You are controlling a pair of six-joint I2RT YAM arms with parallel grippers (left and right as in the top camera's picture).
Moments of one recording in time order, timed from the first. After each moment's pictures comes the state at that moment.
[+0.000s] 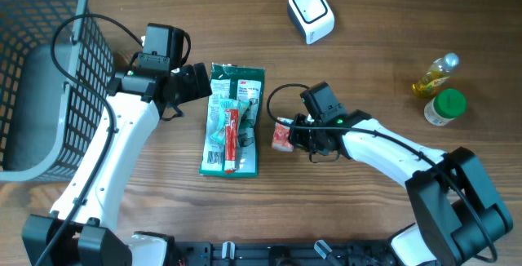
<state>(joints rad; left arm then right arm) -0.19 1.49 1.24 -0.90 -0.13 -0.42 0.52 1.68 0.81 -0.32 -0.28 0.86</state>
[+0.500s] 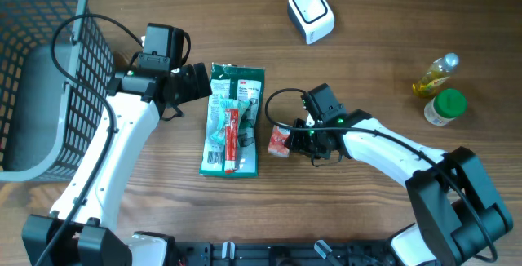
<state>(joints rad) -0.19 1.49 1.24 -0.90 -0.13 -0.42 0.52 1.68 0.81 -0.38 -0.34 0.81</state>
